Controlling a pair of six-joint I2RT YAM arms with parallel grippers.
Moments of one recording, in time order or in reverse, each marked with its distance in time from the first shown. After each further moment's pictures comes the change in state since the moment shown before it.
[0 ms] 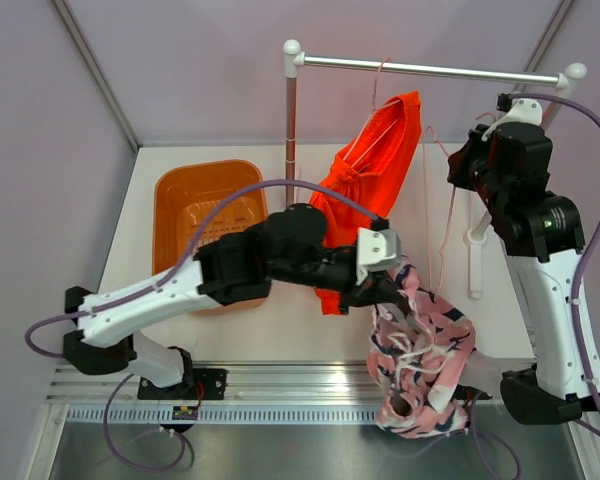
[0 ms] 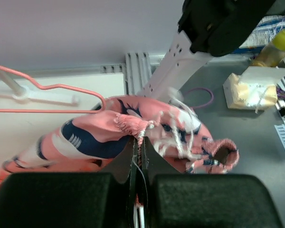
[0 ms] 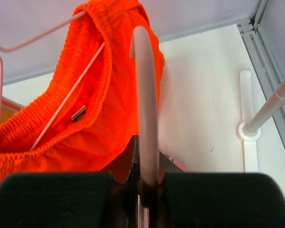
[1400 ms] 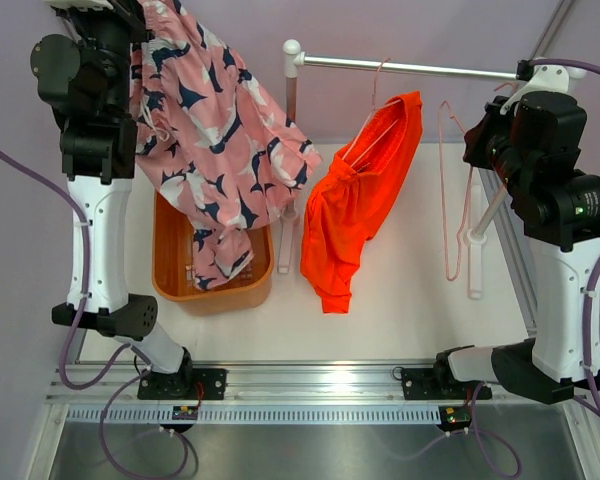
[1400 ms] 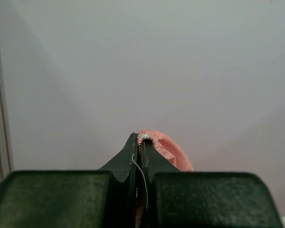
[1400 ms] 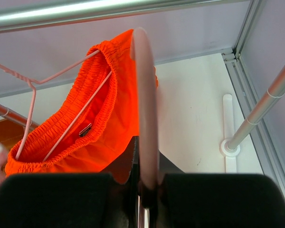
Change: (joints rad) left arm 1.152 0.138 0.616 0.363 -0.488 -0.070; right arm 0.000 0.182 0.439 -0.210 0.032 -0.077
